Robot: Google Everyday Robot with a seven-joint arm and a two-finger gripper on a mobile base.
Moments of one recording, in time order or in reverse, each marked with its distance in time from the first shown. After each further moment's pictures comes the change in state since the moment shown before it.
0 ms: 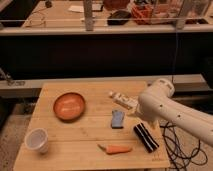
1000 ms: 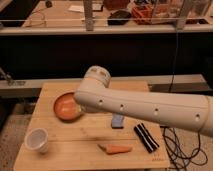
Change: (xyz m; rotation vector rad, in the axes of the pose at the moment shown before) arm -0.063 -0.229 -0.067 0.135 0.086 -0.533
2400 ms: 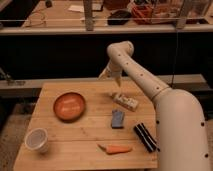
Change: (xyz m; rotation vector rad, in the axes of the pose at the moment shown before) arm 0.197 0.158 0.155 0.053 -0.149 0.391
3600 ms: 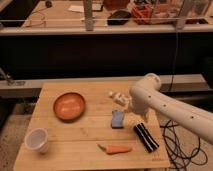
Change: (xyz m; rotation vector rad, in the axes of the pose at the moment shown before) arm -0.213 0.159 -0.058 -0.183 0.031 0.057
